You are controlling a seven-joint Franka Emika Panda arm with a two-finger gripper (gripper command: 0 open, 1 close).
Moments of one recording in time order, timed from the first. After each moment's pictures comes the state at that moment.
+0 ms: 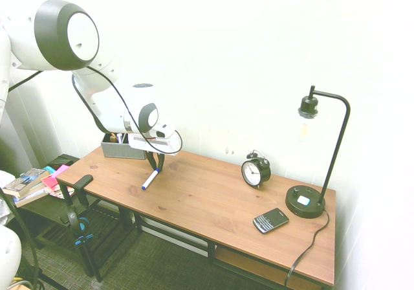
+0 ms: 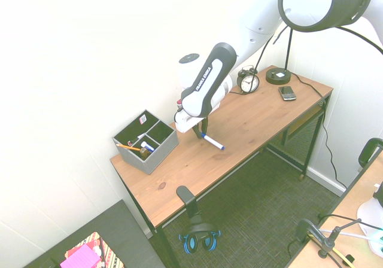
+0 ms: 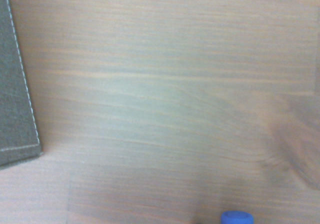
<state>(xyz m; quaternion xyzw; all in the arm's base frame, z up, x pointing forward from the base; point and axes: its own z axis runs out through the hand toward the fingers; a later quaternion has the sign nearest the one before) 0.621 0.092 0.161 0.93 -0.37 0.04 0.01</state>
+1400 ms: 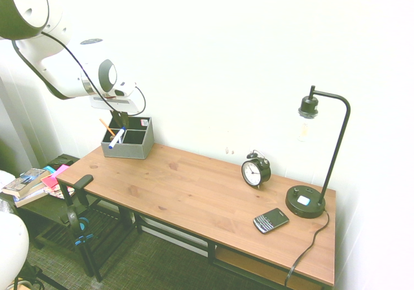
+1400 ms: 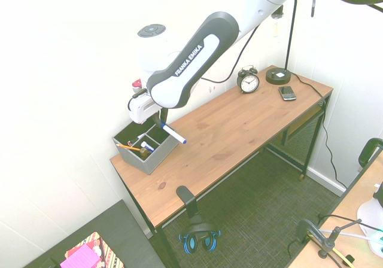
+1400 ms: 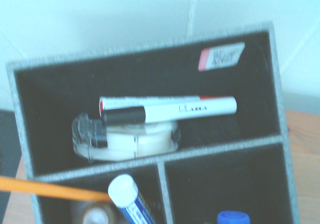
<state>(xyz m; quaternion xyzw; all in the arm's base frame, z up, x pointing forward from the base) 0.607 0.234 0.304 0.92 -0.33 0.17 -0.09</state>
